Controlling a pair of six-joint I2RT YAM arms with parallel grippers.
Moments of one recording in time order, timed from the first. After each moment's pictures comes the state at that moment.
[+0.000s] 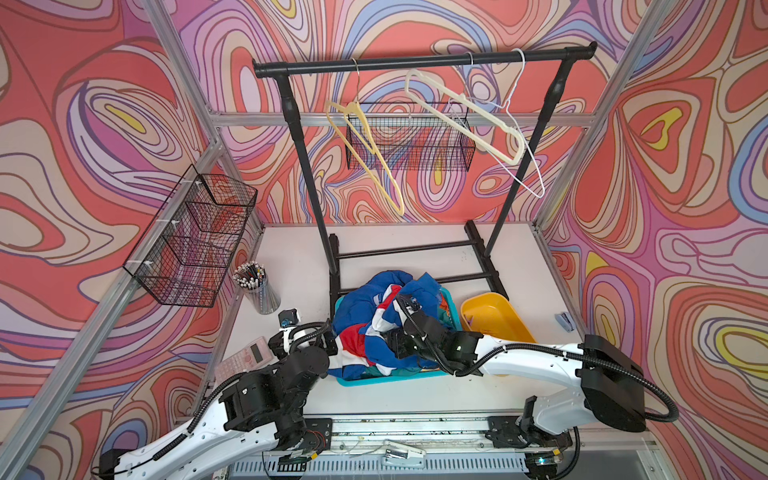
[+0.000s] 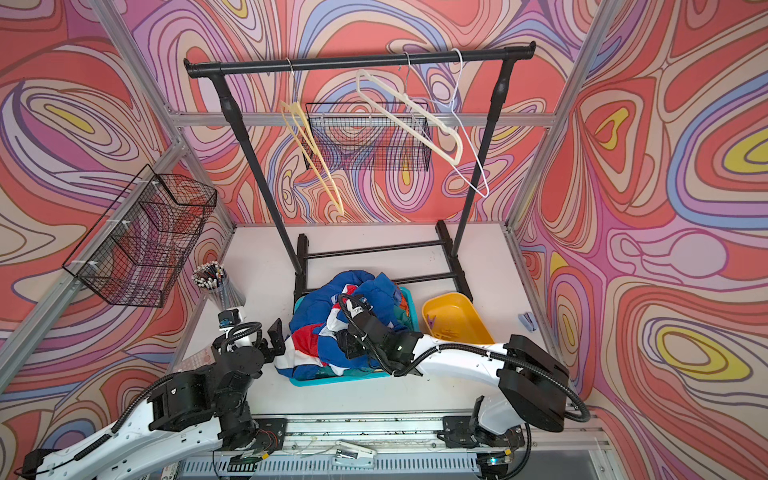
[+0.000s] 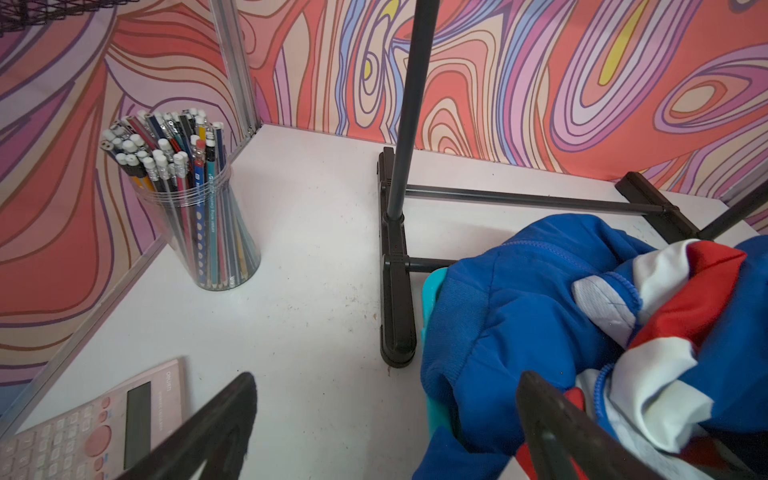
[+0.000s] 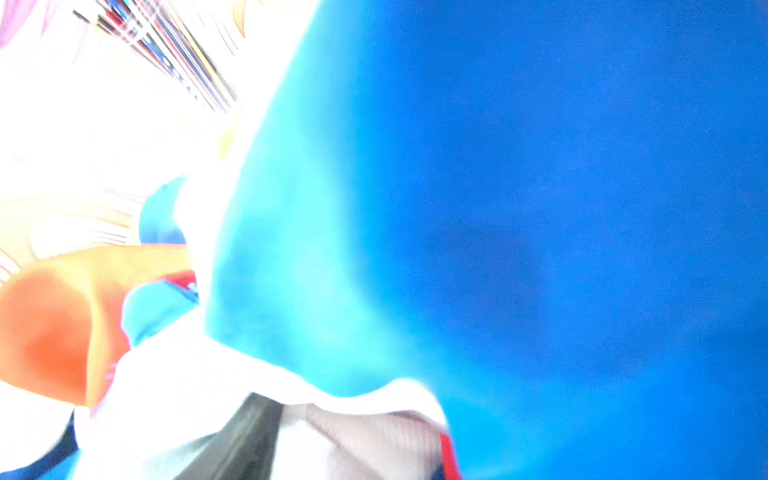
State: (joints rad) left arm -1.03 0.45 0.61 -0.80 -1.00 -0.73; right arm 1.07 1.46 0.87 -0.08 0.16 0.63
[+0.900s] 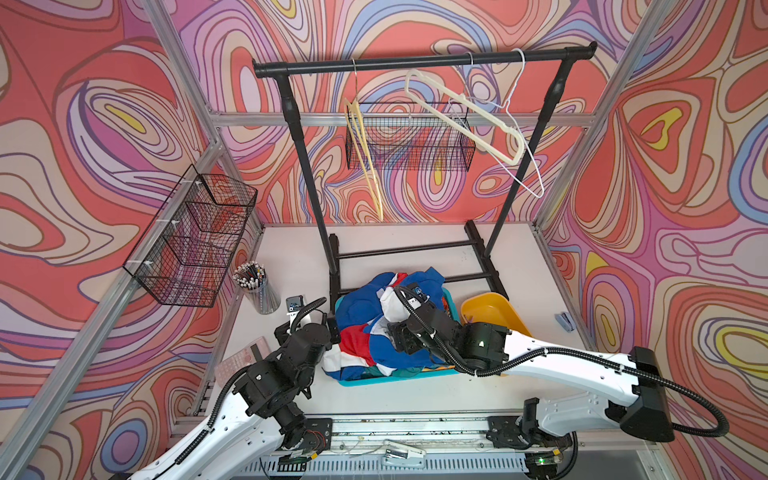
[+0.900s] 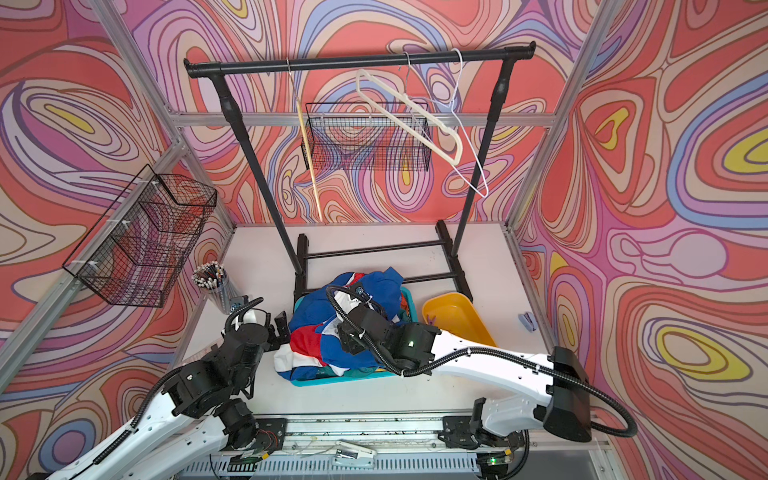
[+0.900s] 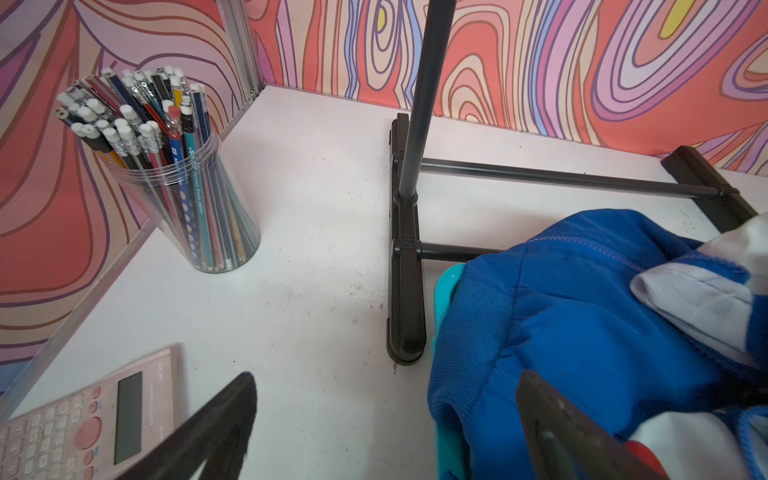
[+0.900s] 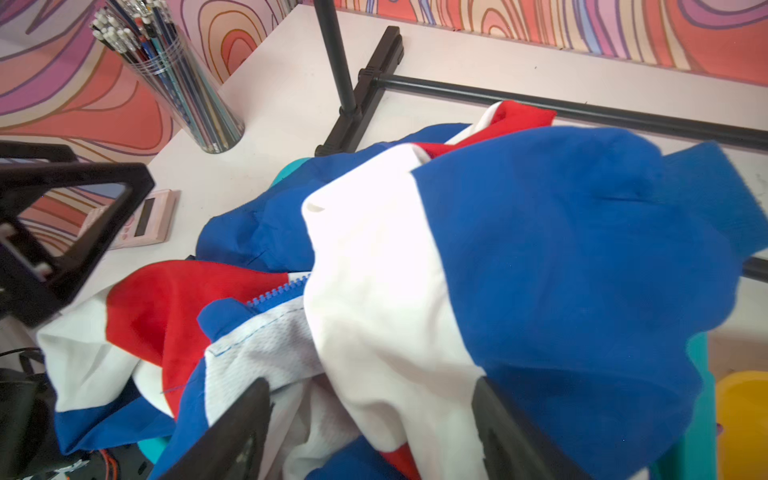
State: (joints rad) left arm -0.75 0.56 0.61 -0.66 -0.74 -0.62; right arm 1.17 1.32 1.11 -0.50 0.44 0.50
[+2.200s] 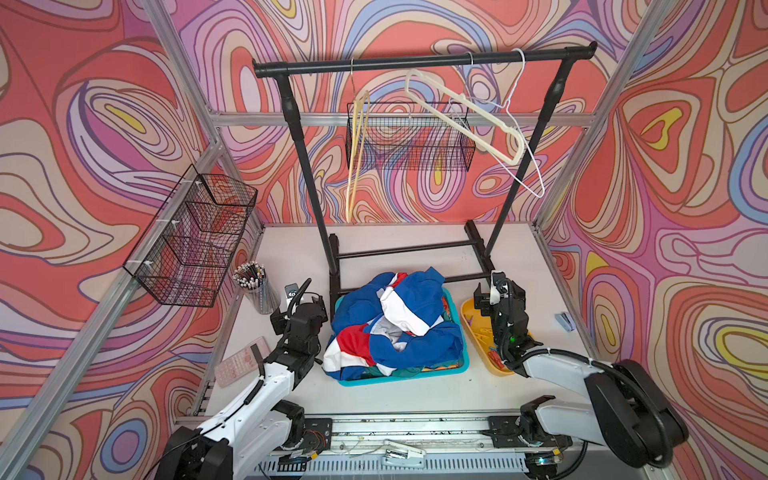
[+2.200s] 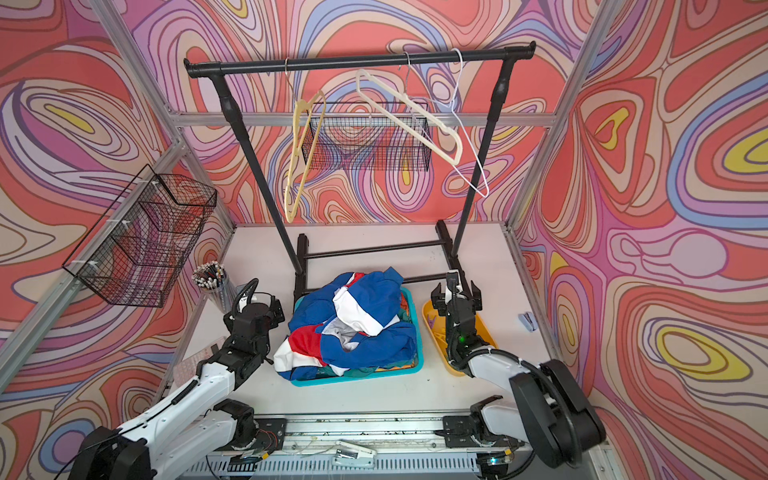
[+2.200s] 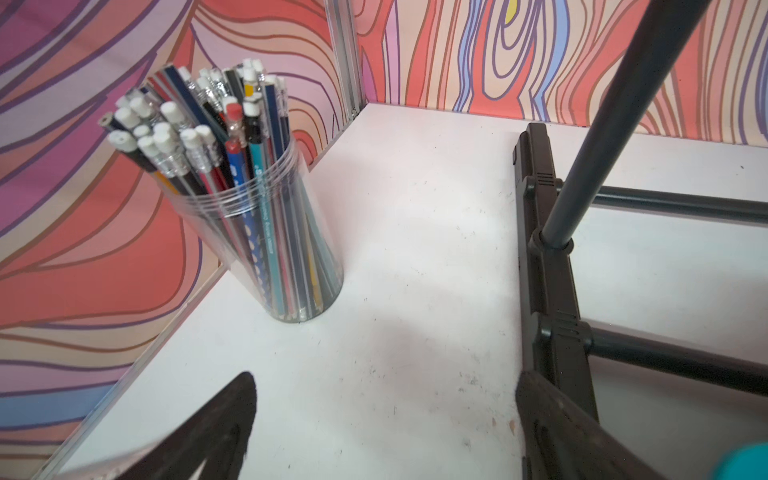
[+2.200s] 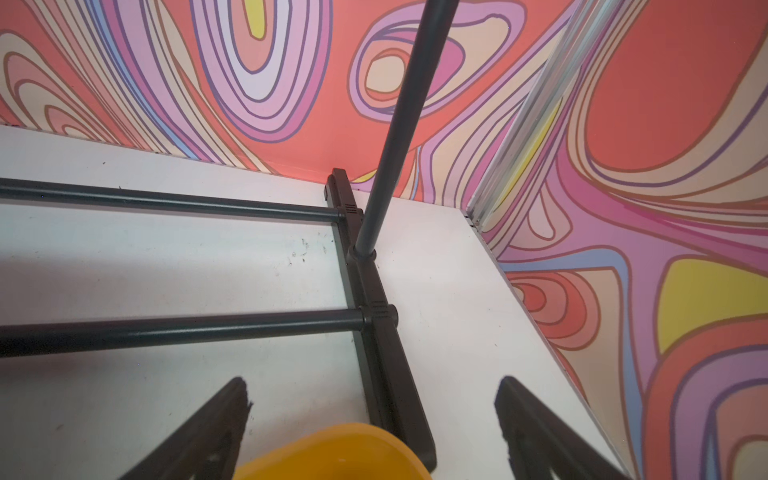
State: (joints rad) left arm -0.30 0.98 0.34 0.19 -0.68 -0.24; right arm 0.31 1.36 0.31 0.82 0.47 -0.18
